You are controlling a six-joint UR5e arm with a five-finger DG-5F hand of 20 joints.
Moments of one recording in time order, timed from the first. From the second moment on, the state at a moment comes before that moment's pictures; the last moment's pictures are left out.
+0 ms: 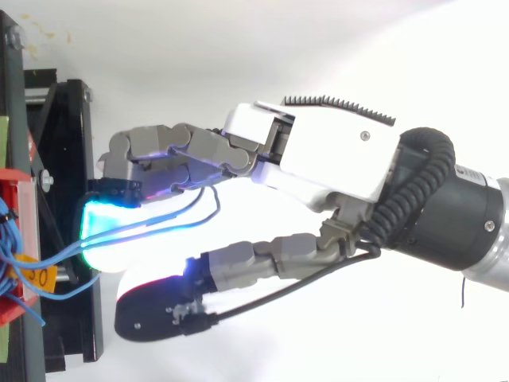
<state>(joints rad) 0.23 -2.26 -1.13 -2.89 -1.01 -0.05</state>
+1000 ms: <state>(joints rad) 0.23 -2.26 -1.13 -2.89 -1.01 -0.05</state>
